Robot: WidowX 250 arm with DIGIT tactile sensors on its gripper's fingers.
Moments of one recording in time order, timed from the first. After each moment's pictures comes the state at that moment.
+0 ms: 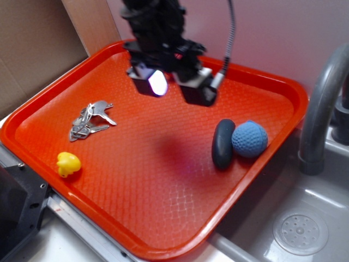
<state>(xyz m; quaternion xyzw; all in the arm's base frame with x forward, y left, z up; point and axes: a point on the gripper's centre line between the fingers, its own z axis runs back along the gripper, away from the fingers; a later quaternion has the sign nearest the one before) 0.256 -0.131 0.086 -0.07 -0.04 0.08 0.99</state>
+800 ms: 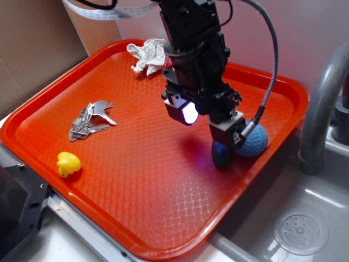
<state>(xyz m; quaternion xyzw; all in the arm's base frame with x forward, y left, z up) 0.254 -0.165 0.059 -0.05 -0.03 -0.01 1.00</state>
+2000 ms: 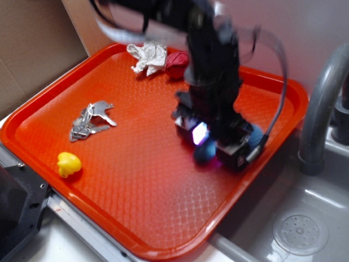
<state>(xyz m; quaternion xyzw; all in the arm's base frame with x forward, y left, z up) 0.252 -0.153 0.015 0.01 0.01 0.00 1.00</state>
